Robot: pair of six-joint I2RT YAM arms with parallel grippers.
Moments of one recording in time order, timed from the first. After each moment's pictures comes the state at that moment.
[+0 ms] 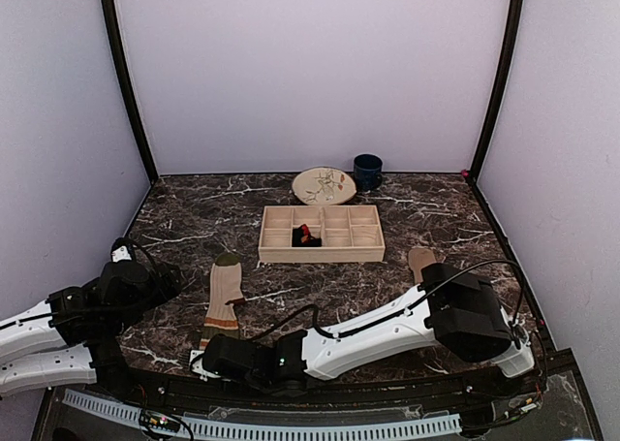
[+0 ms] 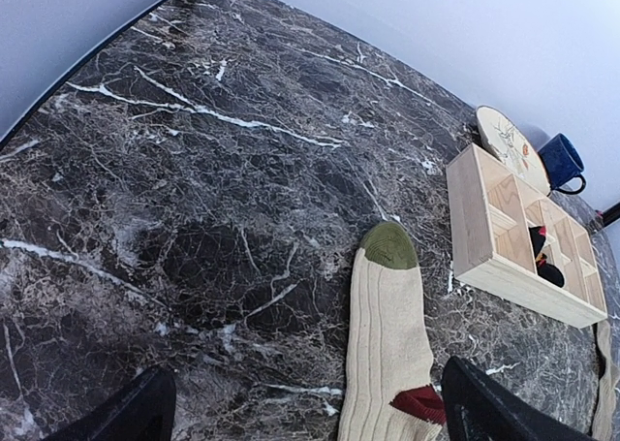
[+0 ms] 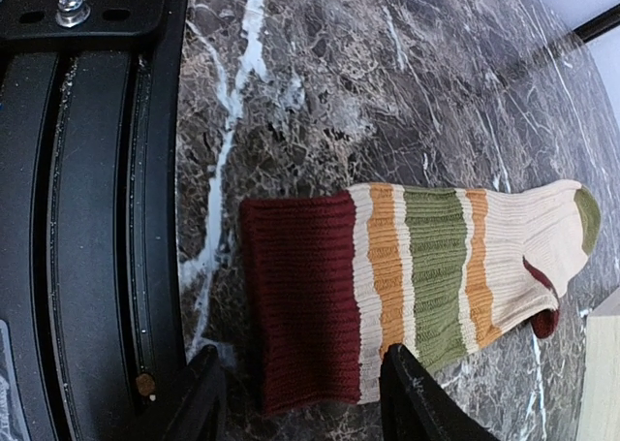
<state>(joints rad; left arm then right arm) -0.85 0.50 0.34 -0.57 -0.70 -1.01 1.56 2.30 1.64 -0.16 0.35 -0.23</state>
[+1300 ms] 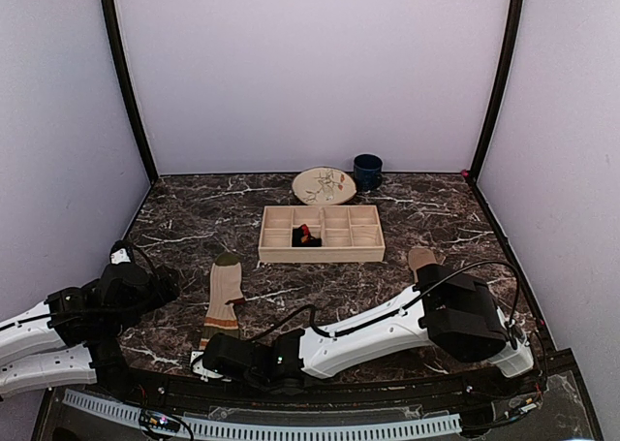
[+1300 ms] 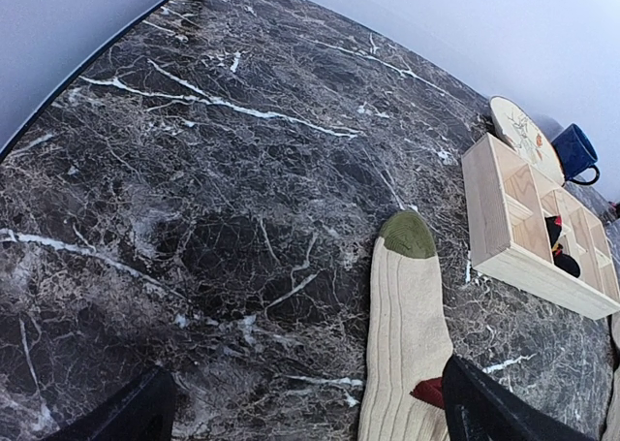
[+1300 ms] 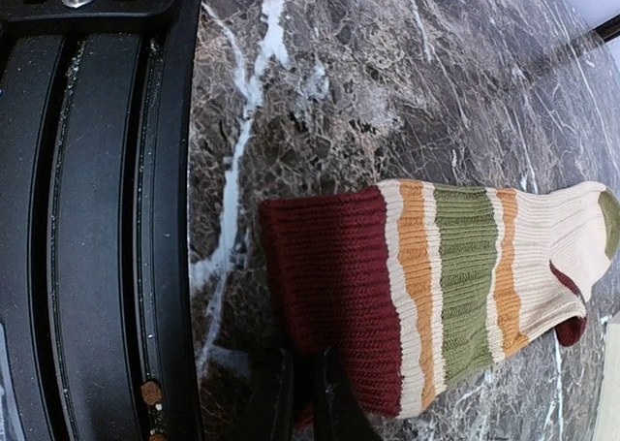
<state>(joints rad) -0.85 0.48 0.34 -0.63 -0.70 -1.01 1.55 2.32 1.66 -0.18 0.31 -0.23</state>
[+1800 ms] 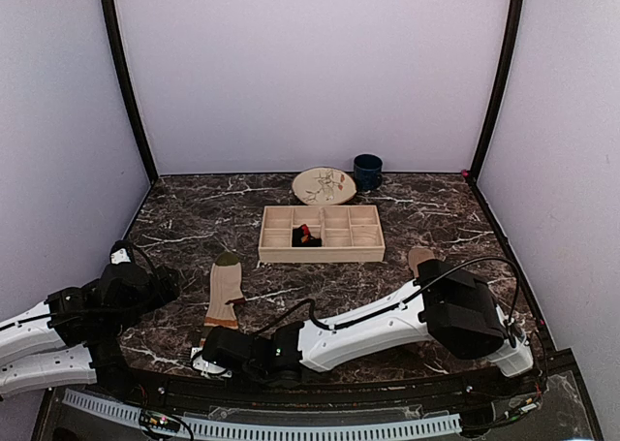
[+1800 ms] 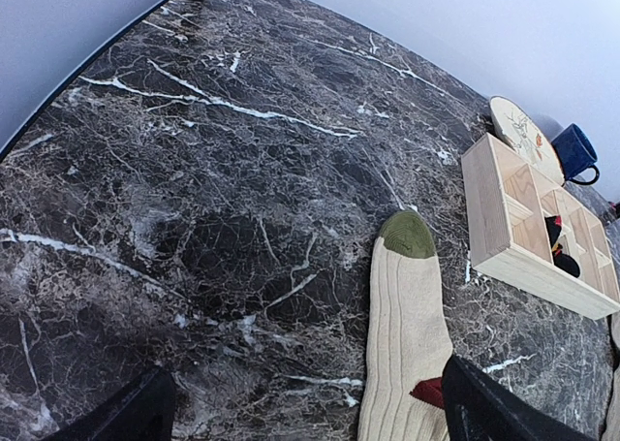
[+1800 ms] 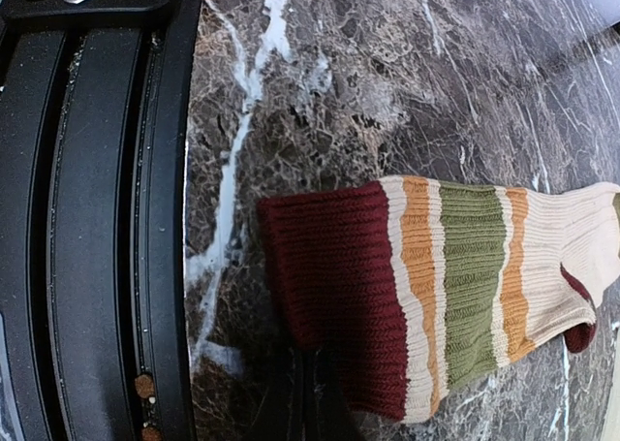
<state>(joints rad) -0.85 0.48 0.34 -0.63 -0.70 -1.01 1.53 2.32 1.68 -0.22 0.25 -0.23</state>
